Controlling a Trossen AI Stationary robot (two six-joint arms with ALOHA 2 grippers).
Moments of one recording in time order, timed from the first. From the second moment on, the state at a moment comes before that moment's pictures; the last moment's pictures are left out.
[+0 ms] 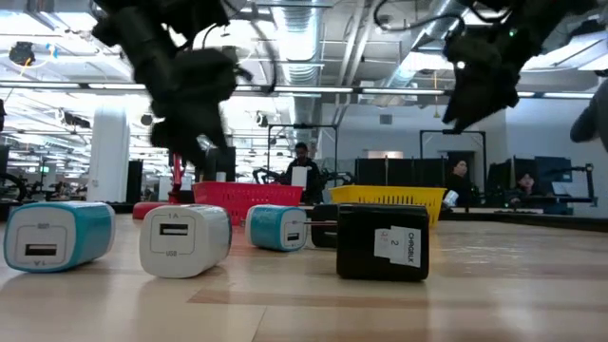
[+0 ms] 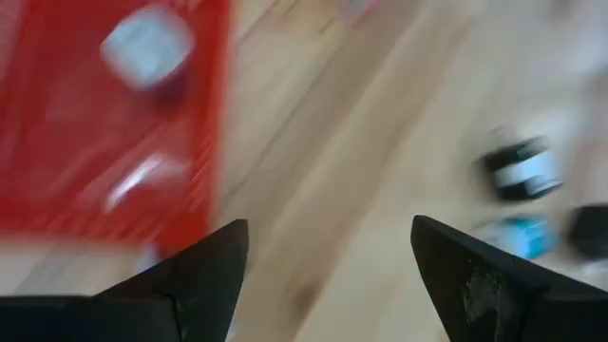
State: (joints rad) left arm -0.03 1.38 0.75 -0.32 -0.10 -0.68; right arm -0.08 0.98 0.75 -0.72 0.36 0.53
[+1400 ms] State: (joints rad) left arm -0.12 1.58 0.76 -0.36 -0.13 -0.92; right arm -0.08 1.15 0.76 -0.46 0.31 0.46
